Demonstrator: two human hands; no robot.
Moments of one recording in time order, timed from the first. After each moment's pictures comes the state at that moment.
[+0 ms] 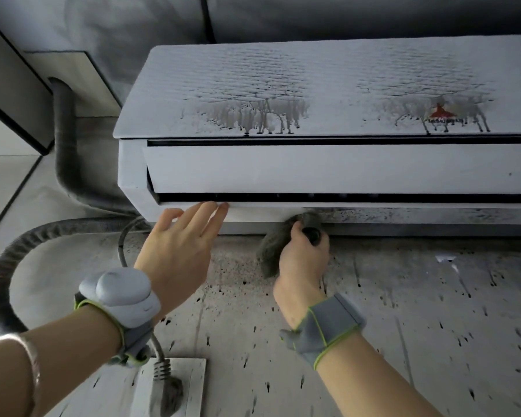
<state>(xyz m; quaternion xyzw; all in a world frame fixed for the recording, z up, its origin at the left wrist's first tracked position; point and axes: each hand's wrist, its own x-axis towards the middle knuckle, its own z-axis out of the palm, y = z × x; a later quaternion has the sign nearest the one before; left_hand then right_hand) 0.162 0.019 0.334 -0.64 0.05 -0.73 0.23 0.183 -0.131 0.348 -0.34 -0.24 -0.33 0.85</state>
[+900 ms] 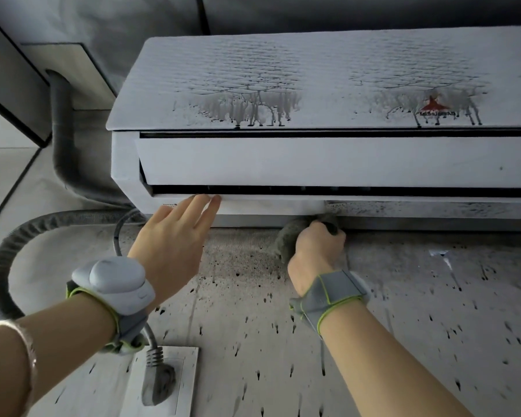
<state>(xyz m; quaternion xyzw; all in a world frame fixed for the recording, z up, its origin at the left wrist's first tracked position) 0.156 0.015 0.334 -0.66 0.04 -0.71 0.24 0.182 -0.159 0.359 -0.32 -0.16 -0.33 0.87</state>
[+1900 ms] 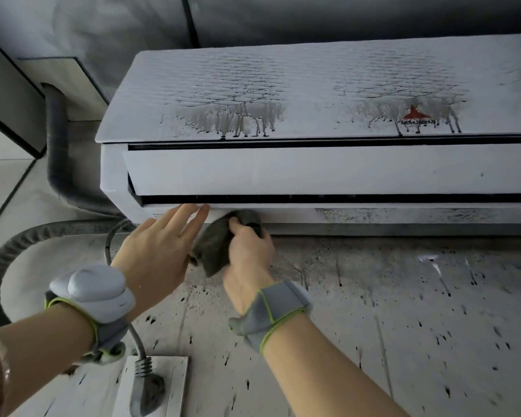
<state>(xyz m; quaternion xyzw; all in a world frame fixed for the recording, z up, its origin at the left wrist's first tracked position) 0.153 0.017 0.334 -0.65 0.06 -0.72 0.24 0.169 -0.105 0.355 -0.35 -0.30 -0.15 0.88</state>
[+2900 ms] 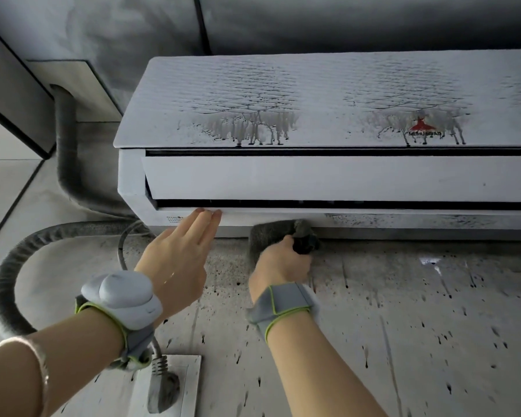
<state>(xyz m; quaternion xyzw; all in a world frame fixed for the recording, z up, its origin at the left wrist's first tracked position) 0.147 0.011 0.327 -0.67 0.06 -0.71 0.21 0.194 -0.111 0.358 -0.34 -0.07 -0.33 0.88</state>
